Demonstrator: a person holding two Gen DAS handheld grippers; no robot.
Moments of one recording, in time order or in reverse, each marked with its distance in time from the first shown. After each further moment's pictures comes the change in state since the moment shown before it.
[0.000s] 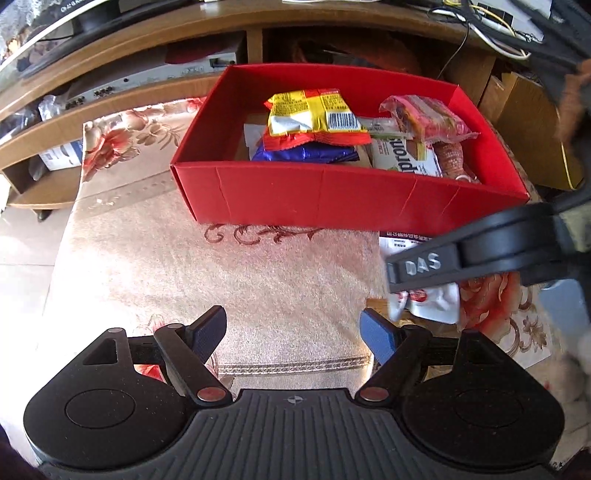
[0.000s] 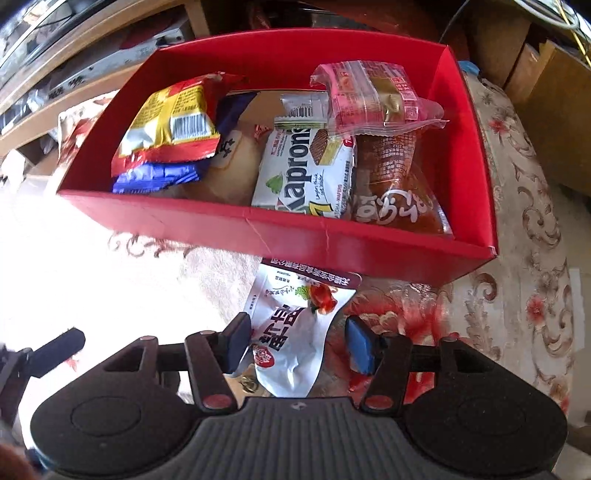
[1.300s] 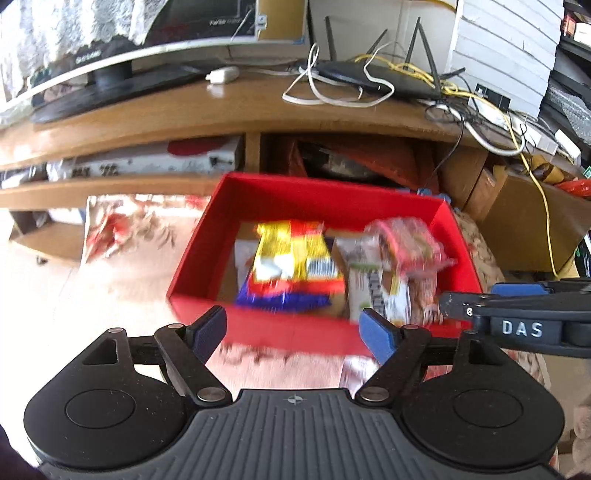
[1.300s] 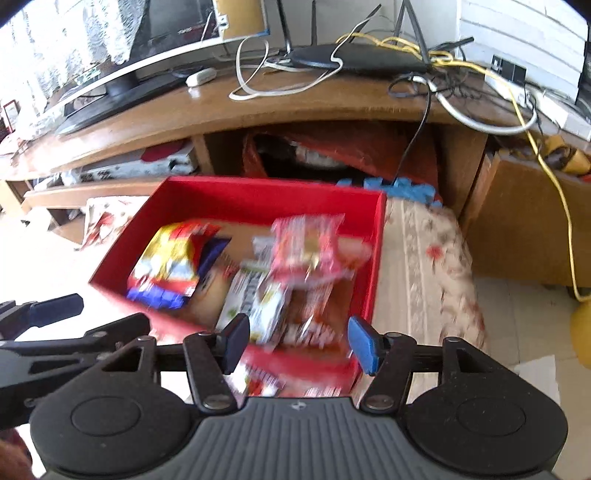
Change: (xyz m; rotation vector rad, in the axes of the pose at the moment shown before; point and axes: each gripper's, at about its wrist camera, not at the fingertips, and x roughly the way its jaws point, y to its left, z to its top) left arm -0.033 -0.007 0.048 -0.076 -0.205 -0.027; right arm -0.086 -0.050 0.009 -0.028 -0.312 0.051
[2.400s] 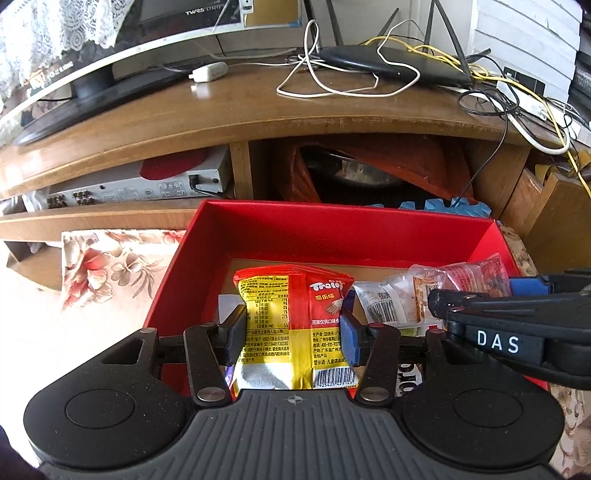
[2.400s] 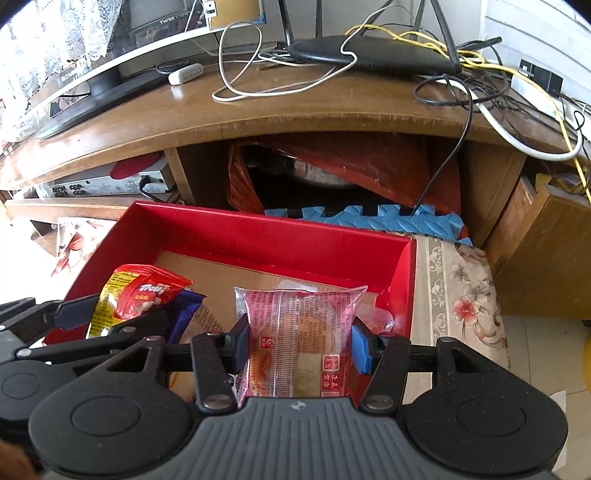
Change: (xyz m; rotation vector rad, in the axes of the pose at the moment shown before) left arm 0.078 -0.016 0.049 0.041 0.000 0.074; right arm 0.078 -0.007 0.064 -0.027 -0.021 -0.027
